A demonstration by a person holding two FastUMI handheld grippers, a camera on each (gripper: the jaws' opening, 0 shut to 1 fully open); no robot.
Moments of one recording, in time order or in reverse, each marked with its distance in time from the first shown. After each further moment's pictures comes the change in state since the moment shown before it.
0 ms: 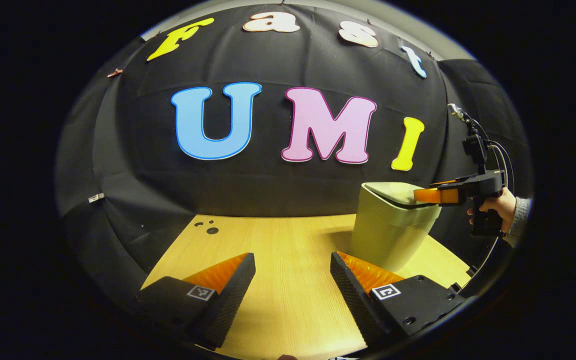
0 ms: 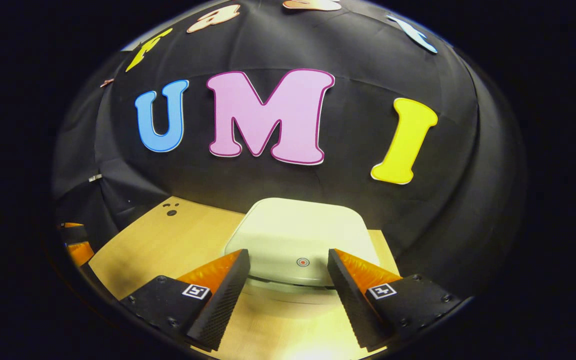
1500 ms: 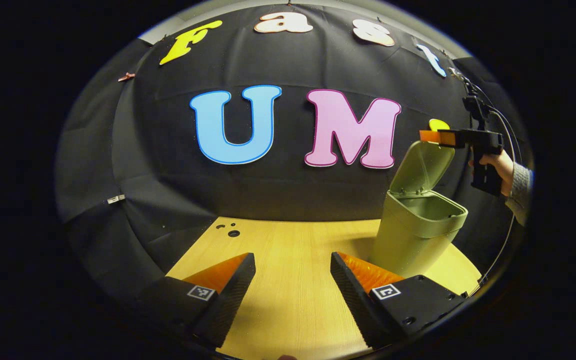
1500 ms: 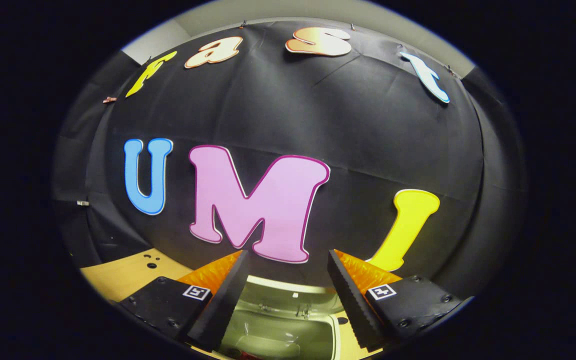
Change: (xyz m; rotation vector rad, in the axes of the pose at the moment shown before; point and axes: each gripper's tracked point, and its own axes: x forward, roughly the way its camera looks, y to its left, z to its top) left arm 0.009 0.017 0.017 -0.017 -0.007 0.141; right arm 0.035 -0.022 0.173 -0.109 -0.373 -0.043
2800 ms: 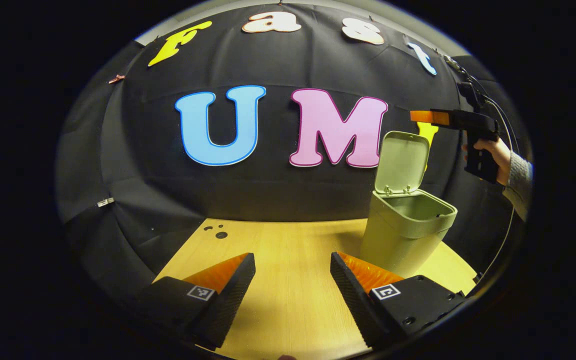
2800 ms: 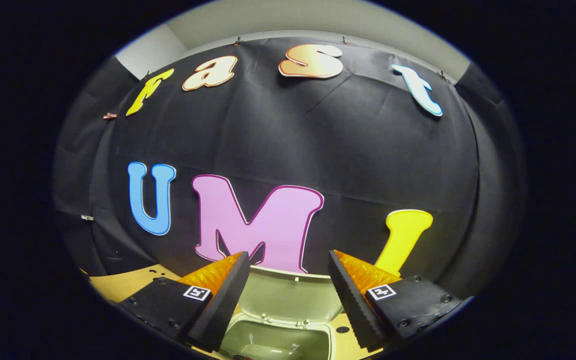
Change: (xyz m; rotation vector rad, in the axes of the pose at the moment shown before) left arm 0.003 -0.018 0.003 0.021 0.005 -0.033; right arm 0.003 -0.016 0.064 0.033 -0.150 -0.002
